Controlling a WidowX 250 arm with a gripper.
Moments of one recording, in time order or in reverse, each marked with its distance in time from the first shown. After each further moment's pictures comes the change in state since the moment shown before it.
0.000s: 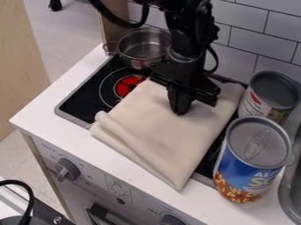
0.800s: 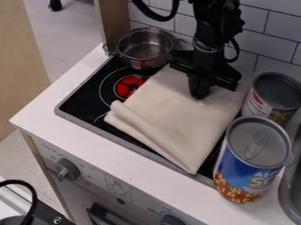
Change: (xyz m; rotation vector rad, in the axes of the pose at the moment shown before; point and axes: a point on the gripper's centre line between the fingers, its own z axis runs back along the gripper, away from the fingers) arm 0.040 -0.005 -0.007 0.058 -0.087 0.069
